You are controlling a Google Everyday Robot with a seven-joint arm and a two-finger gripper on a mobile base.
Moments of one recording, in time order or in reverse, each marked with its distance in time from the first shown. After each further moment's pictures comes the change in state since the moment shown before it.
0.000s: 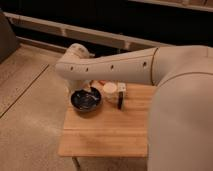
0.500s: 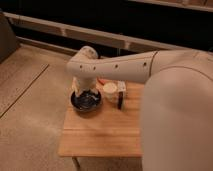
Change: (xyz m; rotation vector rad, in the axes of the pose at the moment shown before) arm 0.005 -0.054 0.054 0.028 0.106 0.118
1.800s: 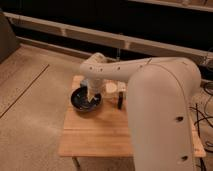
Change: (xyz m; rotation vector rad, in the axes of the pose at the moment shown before) arm 0.007 -0.057 0.065 0.059 0.135 -0.052
